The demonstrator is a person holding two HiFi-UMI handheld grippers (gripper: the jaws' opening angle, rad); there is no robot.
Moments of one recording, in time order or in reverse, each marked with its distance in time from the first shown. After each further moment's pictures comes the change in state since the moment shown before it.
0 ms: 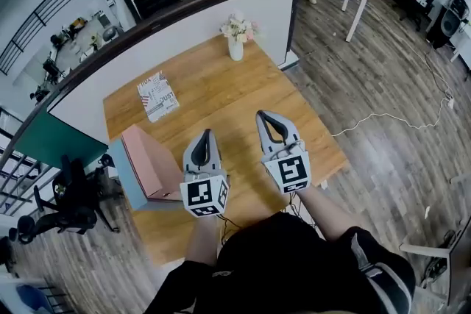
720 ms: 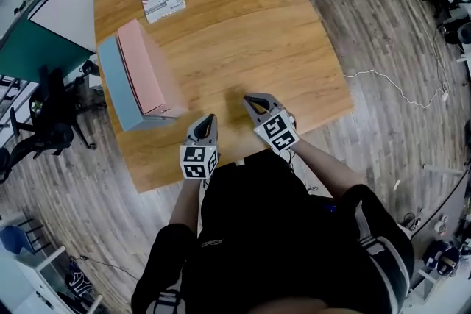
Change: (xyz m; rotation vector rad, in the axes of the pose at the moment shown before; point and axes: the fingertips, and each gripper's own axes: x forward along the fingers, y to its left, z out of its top) left arm -0.161 0.020 -0.265 -0.247 0.514 -0.076; right arm -0.061 0.189 -0.238 -0.008 0.592 0.524
